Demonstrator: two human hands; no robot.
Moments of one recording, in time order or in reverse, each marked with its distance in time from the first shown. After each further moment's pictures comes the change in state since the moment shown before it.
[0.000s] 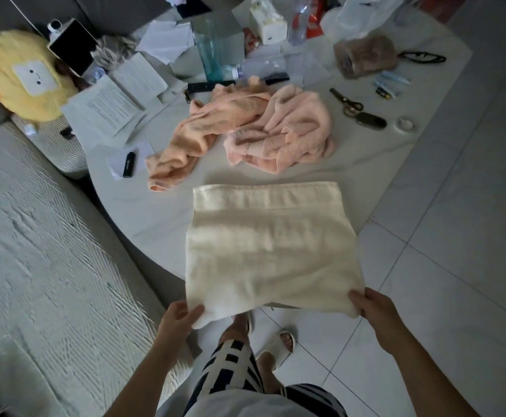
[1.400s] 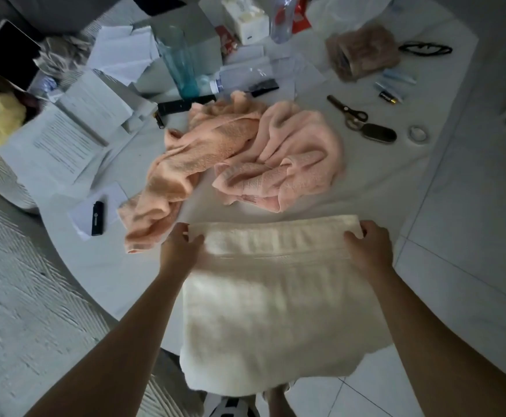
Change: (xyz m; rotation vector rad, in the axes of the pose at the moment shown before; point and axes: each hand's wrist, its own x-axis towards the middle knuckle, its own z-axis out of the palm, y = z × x) left_hand 0.176 0.243 0.042 0.501 0.199 0.419; right_hand 0.131 -0.182 0.075 -0.509 0.450 -0.210
